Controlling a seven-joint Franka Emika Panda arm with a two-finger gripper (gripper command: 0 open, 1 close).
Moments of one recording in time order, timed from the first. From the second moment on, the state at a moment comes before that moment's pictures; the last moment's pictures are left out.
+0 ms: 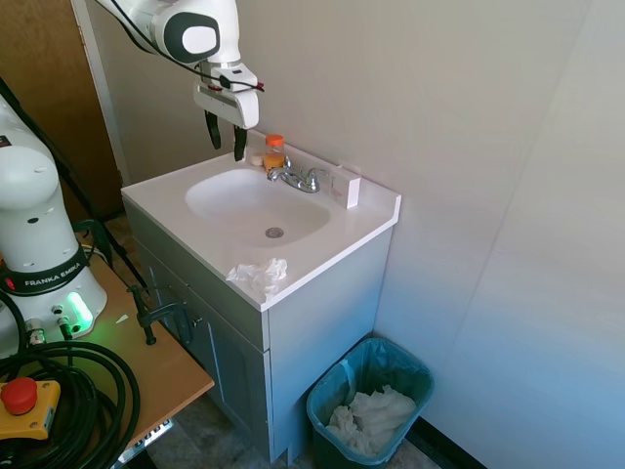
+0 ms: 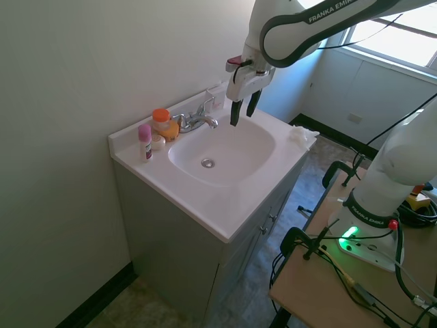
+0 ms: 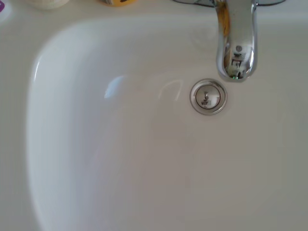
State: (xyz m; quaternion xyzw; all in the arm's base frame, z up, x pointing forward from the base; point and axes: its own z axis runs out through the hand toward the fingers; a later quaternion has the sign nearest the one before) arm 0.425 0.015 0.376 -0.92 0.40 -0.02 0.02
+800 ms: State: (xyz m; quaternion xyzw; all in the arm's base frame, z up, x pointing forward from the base) arm 0.386 -0.164 0.371 -0.83 0.56 -0.07 -0.04
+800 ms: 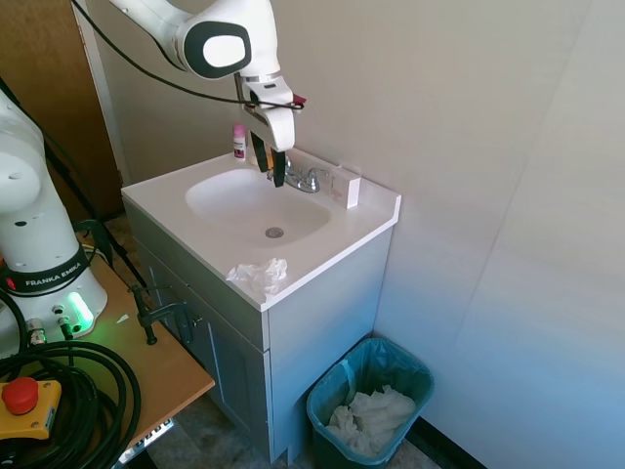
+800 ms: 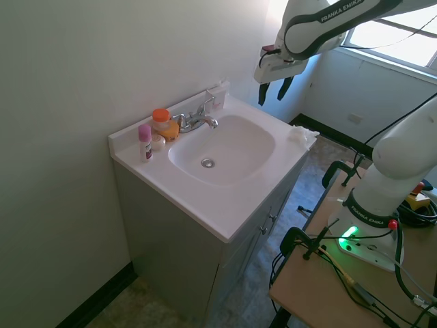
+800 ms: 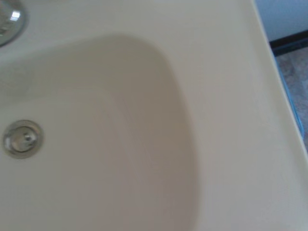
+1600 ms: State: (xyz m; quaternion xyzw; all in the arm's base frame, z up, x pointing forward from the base) arm 0.313 -0.243 0.263 -0.79 0.61 -0.01 -0.07
